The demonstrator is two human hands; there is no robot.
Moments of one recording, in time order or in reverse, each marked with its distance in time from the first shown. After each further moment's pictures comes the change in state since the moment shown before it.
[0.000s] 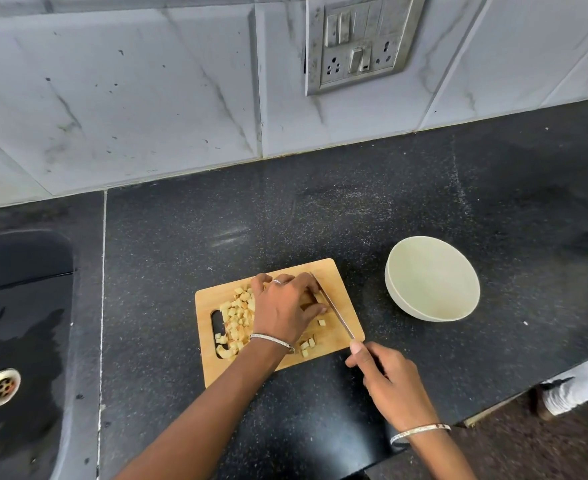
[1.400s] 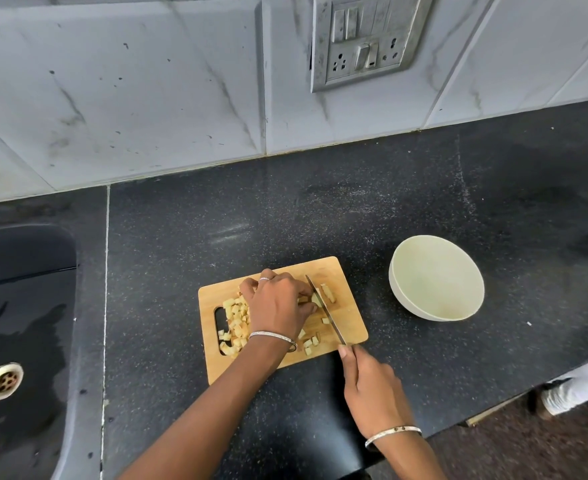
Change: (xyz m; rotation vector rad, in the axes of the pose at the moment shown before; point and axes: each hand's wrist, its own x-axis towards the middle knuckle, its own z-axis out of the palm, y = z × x) left_hand -0.003 0.006 -0.016 0.124 -0.067 -0.184; right_hand -0.009 -0.011 0.033 -0.267 0.003 0.007
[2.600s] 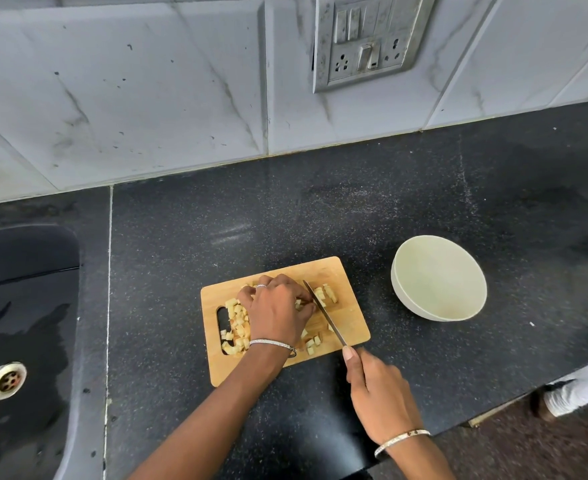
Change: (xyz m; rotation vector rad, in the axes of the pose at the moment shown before) left_hand -0.008 -0.003 0.005 -0.053 0.026 -0.068; right_hand -0.006 -0.005 -0.011 -0.061 -0.023 -0.007
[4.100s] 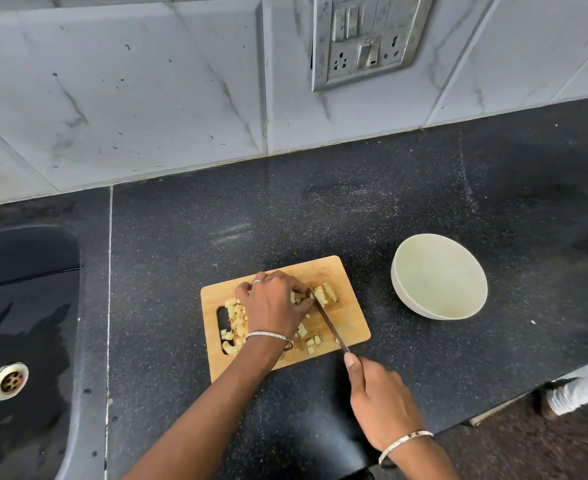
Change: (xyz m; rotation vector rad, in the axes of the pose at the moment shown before) left_hand 0.009 -0.002 -0.005 -0.063 0.007 -0.039; right_hand -0.005 0.000 -0.001 -0.003 -0.102 0.062
